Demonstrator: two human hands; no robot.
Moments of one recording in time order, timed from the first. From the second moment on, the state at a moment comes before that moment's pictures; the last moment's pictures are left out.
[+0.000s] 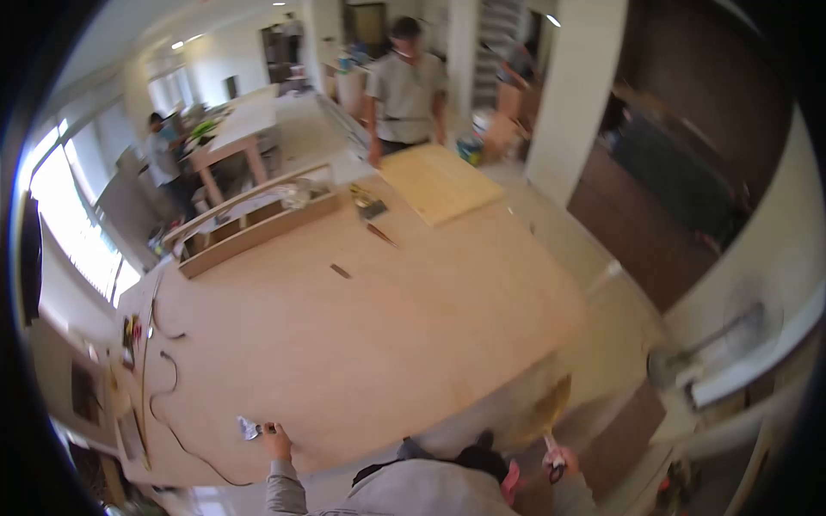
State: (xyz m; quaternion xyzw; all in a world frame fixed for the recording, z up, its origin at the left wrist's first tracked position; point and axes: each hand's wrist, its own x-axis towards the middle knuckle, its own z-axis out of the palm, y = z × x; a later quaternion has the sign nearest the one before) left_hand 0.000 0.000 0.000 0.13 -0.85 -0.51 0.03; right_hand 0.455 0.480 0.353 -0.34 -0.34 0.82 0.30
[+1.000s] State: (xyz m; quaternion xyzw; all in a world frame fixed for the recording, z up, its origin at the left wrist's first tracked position) left_hand 0.069 0.361 0.088 -0.36 -0.90 -0.24 -0.02; right_hand 0.406 0.759 -0.065 -0.33 0.04 0.76 0.56
